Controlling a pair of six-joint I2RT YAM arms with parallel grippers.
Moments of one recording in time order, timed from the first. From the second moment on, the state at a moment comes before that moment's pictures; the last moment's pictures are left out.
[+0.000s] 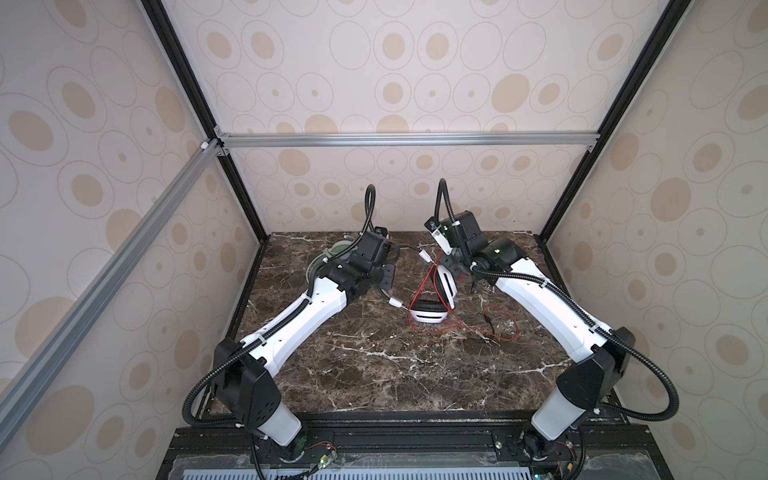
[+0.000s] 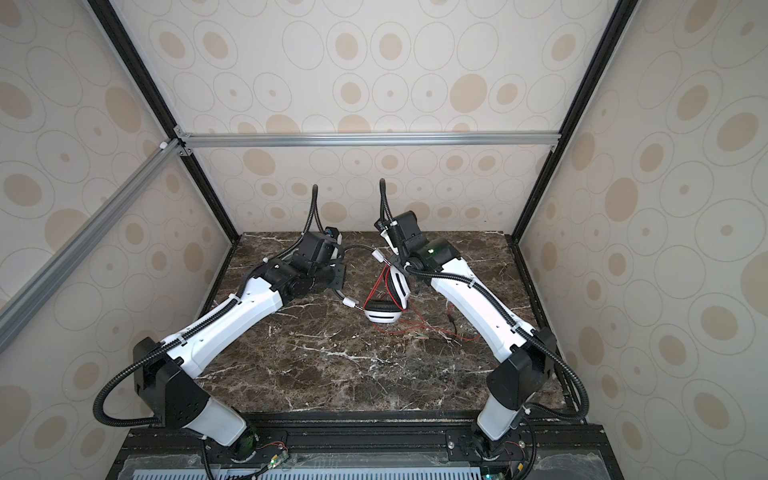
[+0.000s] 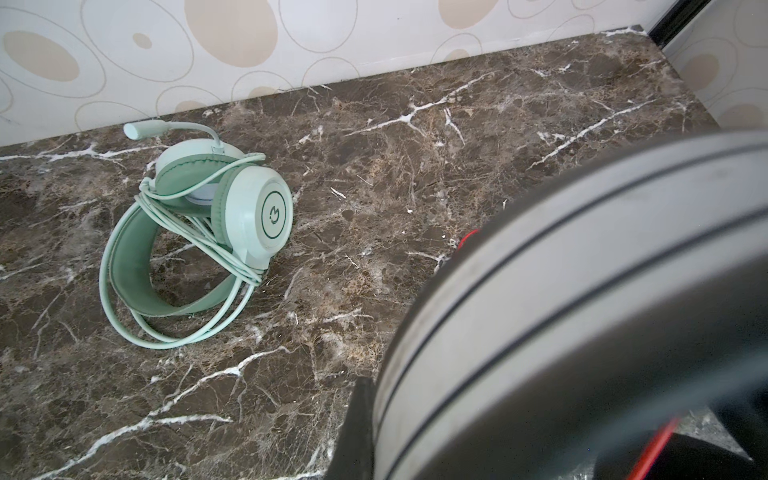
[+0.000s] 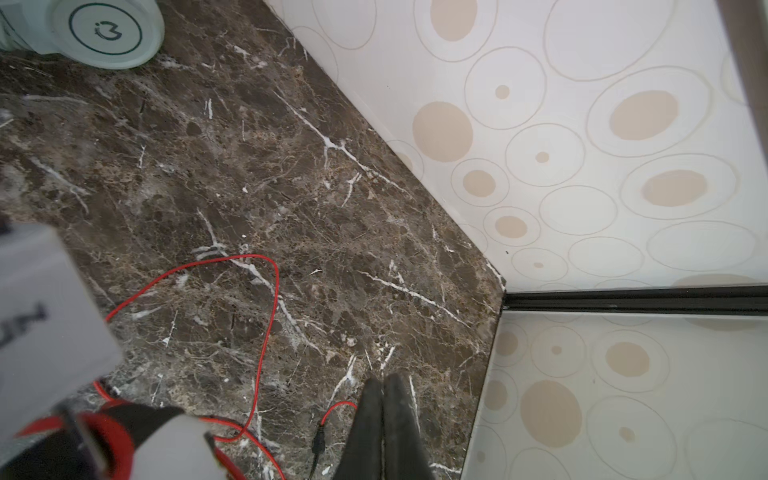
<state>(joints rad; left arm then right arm) -0.62 1.57 1.49 -0.69 -0.21 -0.28 0.58 1.68 1.77 -0.87 0.44 -0.36</state>
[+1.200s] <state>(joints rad) -0.37 1.43 1.44 -0.58 0.18 -0.36 0.29 1.83 1.14 0.01 -0.69 0.37</state>
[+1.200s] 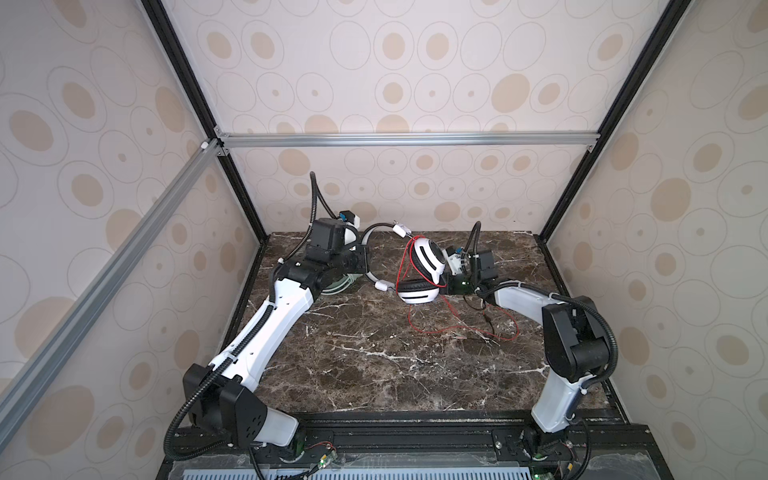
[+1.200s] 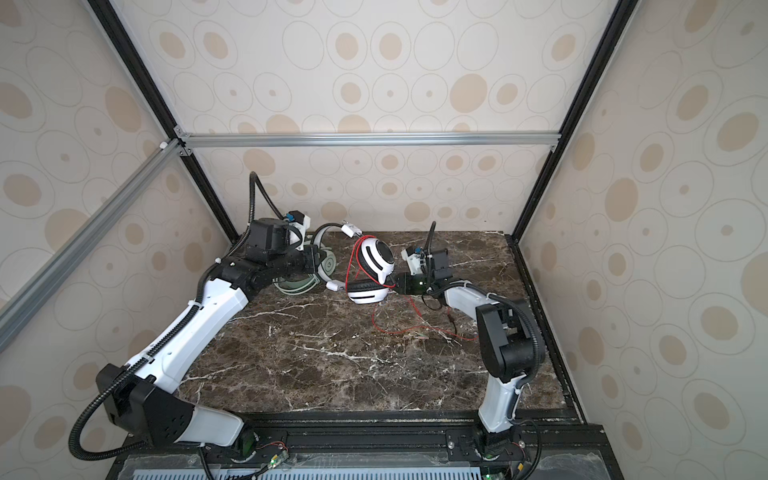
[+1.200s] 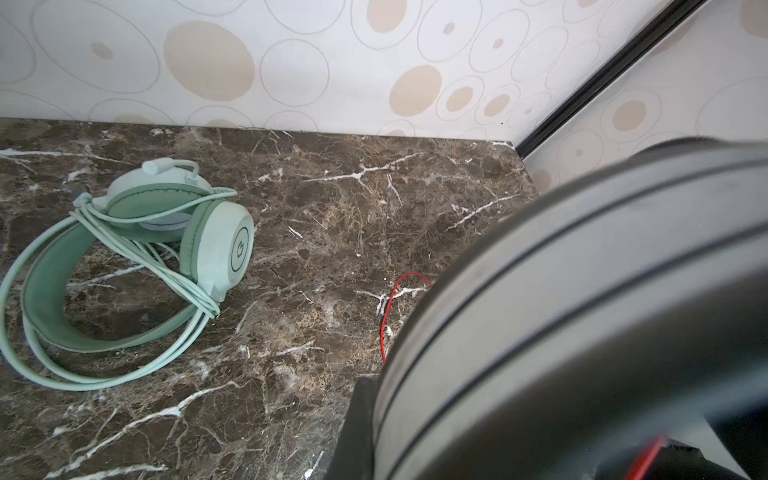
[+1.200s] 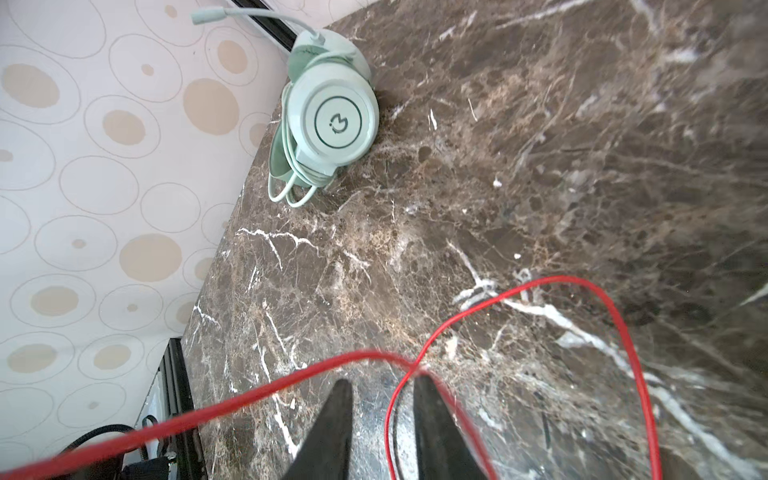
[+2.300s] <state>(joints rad) -0.34 1.42 1.43 -0.56 0.21 -0.38 0.40 1.43 0.80 -0.21 -0.23 0.09</state>
